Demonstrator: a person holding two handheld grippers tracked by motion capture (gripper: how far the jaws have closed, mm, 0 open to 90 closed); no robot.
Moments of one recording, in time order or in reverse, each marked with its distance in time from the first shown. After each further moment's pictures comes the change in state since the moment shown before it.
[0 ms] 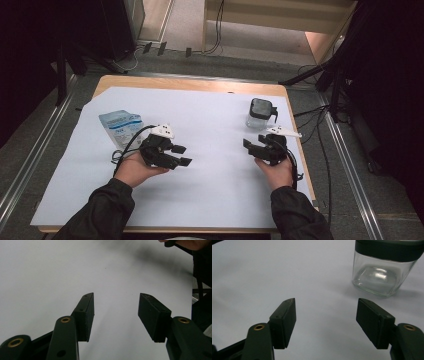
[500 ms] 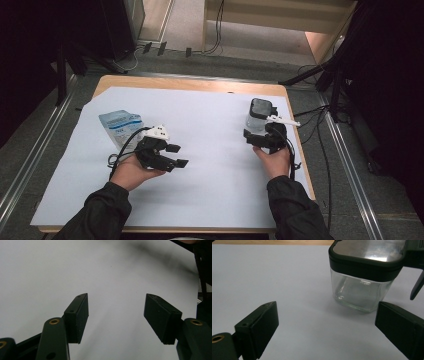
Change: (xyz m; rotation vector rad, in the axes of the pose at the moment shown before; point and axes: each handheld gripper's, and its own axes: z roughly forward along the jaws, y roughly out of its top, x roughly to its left) left arm -0.003 -0.009 -0.009 -0.006 0.051 -0.021; right arm -0.014 0.024 0.022 -0.013 -0.093 0.043
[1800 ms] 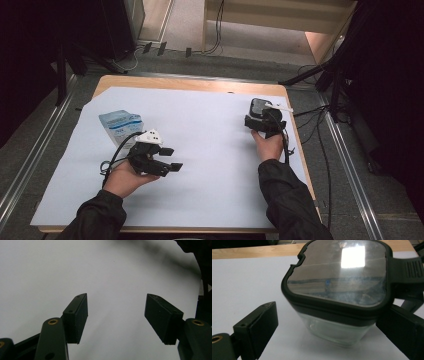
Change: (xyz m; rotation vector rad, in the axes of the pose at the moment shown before) left arm -0.007 -0.013 -0.012 -0.012 0.040 -0.032; right arm -0.013 0.027 0.048 -0.001 -0.187 0.097
